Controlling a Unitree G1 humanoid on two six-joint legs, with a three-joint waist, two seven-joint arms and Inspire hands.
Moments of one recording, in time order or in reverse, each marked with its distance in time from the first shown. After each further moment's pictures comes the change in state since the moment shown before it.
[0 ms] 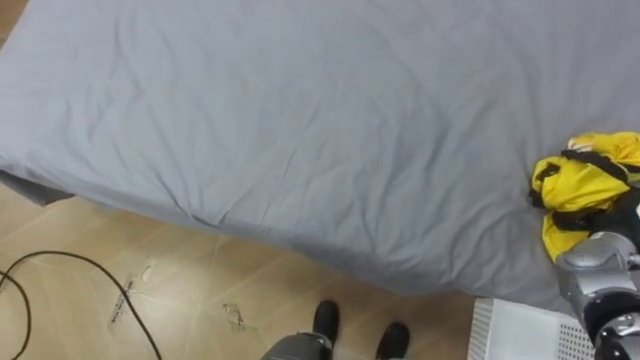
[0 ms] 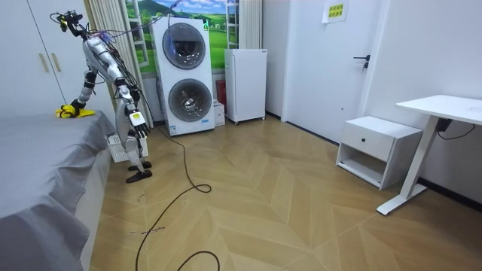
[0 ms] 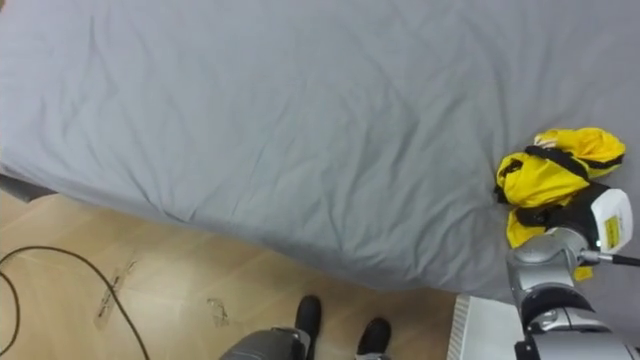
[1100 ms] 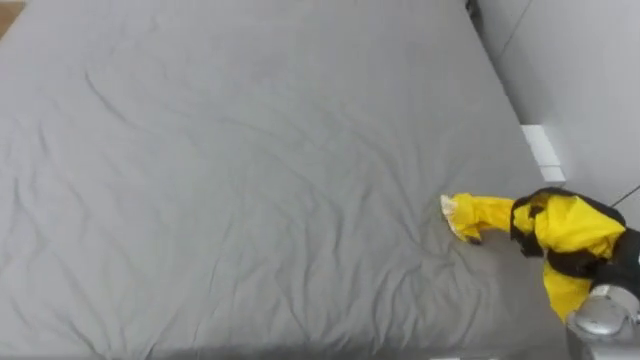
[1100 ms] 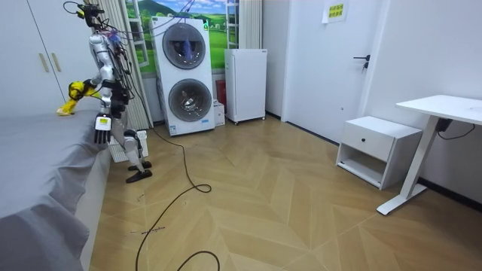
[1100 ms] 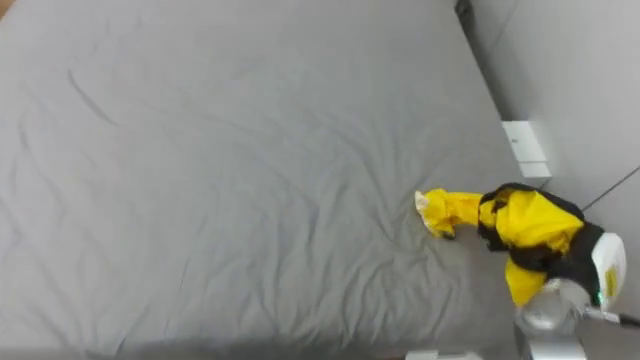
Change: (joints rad) left arm 0.216 0.017 0.209 -0.202 0.070 -0.004 0.005; right arm 0.448 0.017 -0.059 -0.478 0.038 0.017 0.050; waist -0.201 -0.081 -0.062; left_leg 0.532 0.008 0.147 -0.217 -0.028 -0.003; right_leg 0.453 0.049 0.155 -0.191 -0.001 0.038
